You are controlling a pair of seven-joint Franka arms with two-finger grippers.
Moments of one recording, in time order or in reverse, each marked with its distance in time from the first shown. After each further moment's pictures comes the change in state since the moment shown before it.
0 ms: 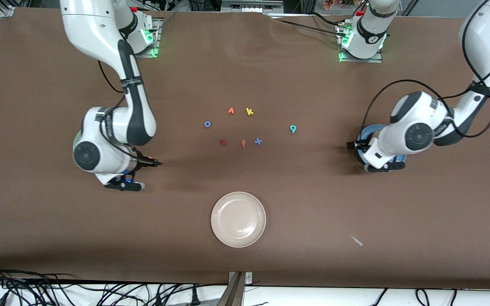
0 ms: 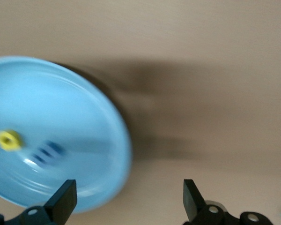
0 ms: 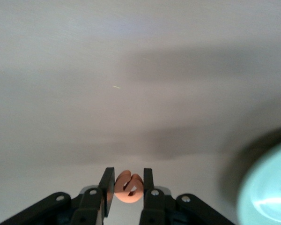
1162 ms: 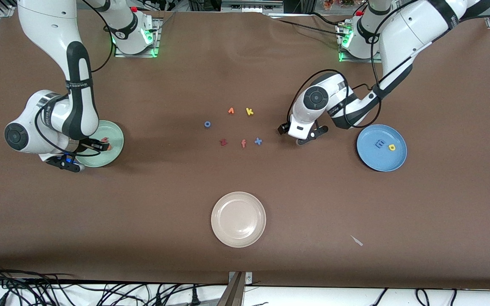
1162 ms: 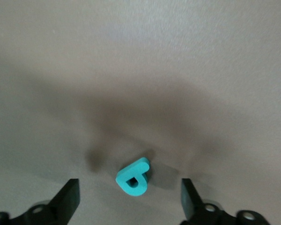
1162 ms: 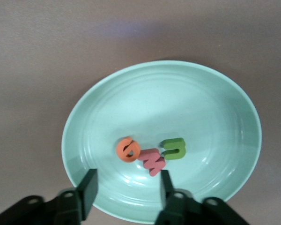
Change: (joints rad) left arm -0.534 0.019 0.203 -0.136 0.000 0.398 -0.773; right arm -0.040 -0.078 -0.198 -0.282 0.000 0.061 -0.118
